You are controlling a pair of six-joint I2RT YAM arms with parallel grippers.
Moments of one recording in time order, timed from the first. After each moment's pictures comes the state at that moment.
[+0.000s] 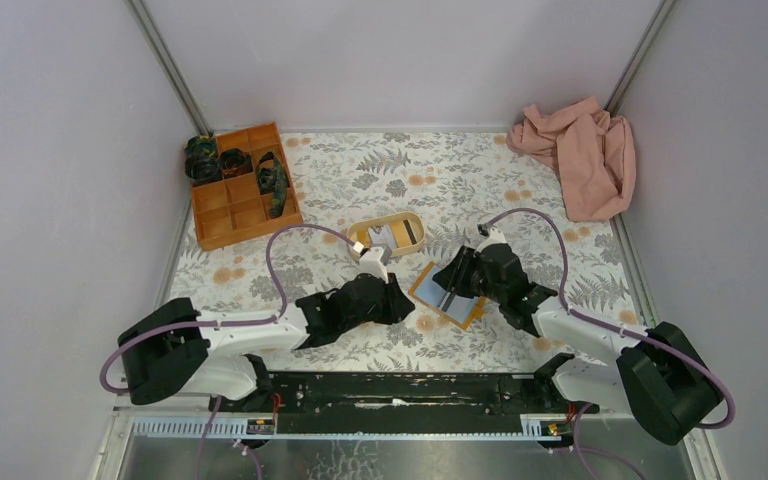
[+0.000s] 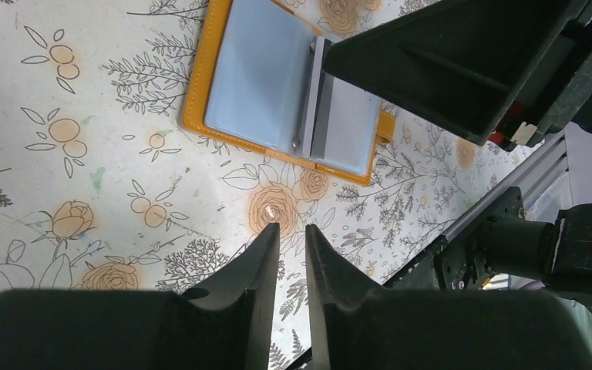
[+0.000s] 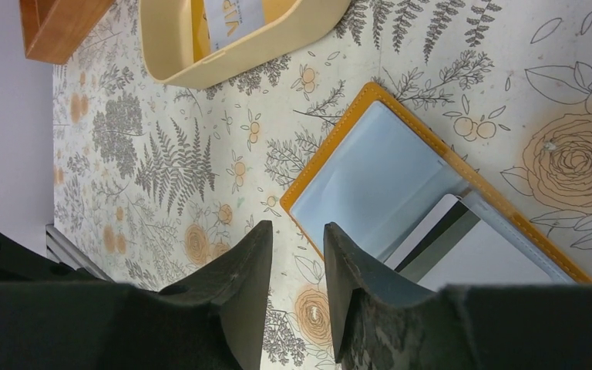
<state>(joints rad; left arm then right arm) -1.07 1.31 0.54 0.21 -0.18 -0.89 0.60 1.15 0.39 0.21 -0.09 0.80</state>
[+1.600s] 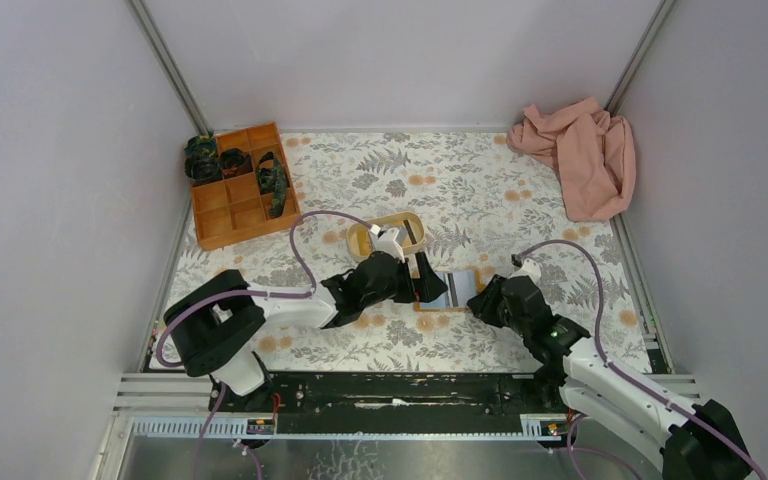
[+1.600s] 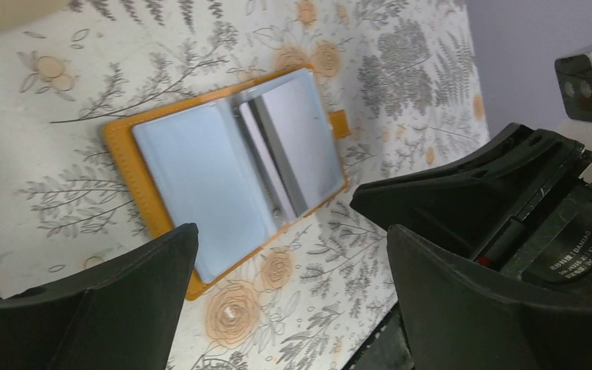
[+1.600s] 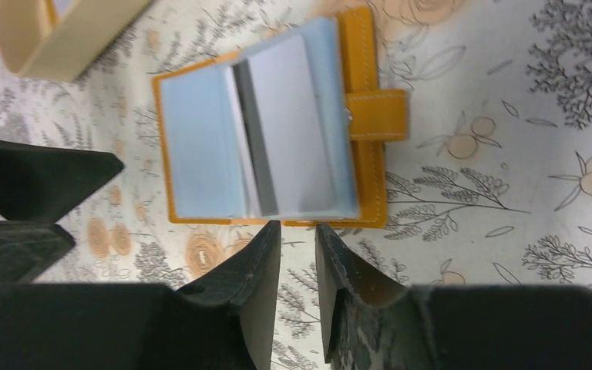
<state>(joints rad) -0.96 1.58 0.66 0.44 -0.05 -0.88 0.61 0.72 0.20 -0.18 0.14 0.86</state>
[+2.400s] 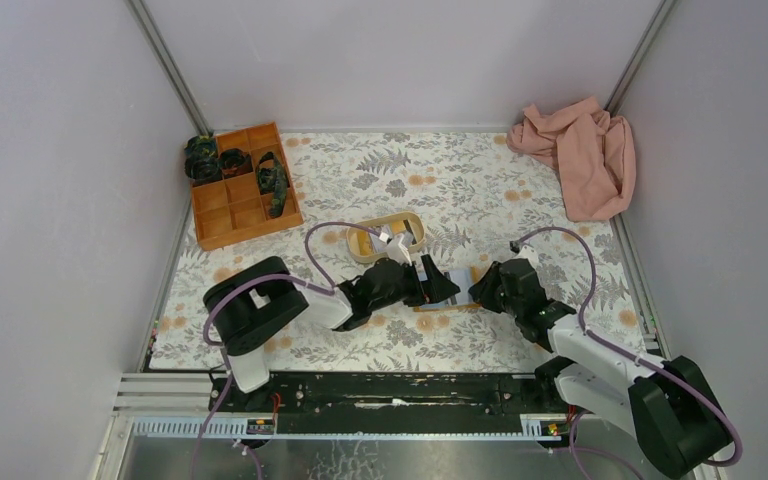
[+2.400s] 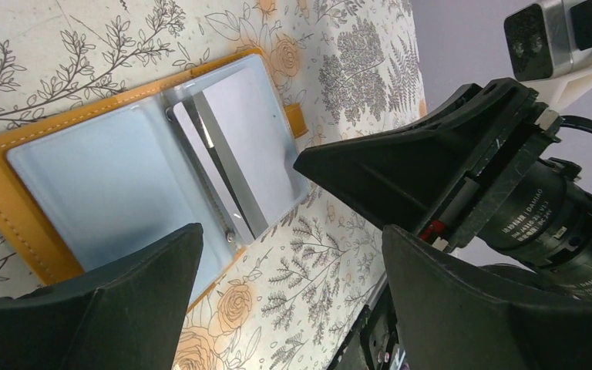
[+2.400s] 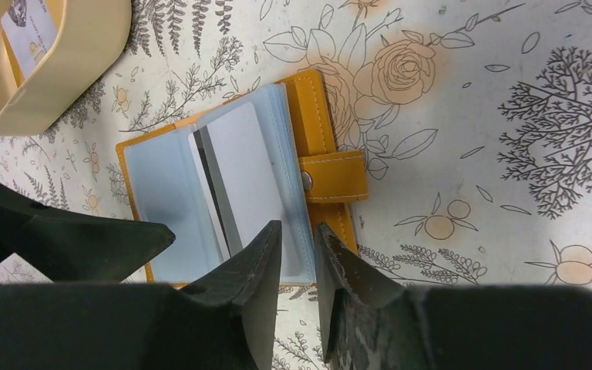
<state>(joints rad) -0.96 1.78 0.64 0.78 0.04 -1.04 0.48 0.98 0.26 0.01 0.08 0.78</state>
